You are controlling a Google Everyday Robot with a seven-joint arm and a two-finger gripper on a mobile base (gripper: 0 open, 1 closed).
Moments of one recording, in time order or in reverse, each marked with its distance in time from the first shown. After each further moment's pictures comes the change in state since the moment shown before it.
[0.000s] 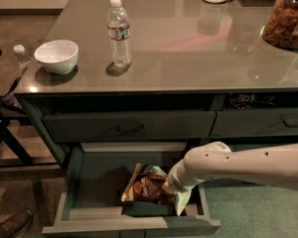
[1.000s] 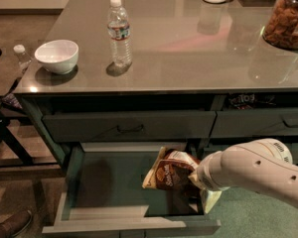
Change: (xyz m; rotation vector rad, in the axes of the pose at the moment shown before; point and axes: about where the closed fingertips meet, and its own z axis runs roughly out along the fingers) arm 0.022 -0.011 -0.147 0.203 -0.060 0.093
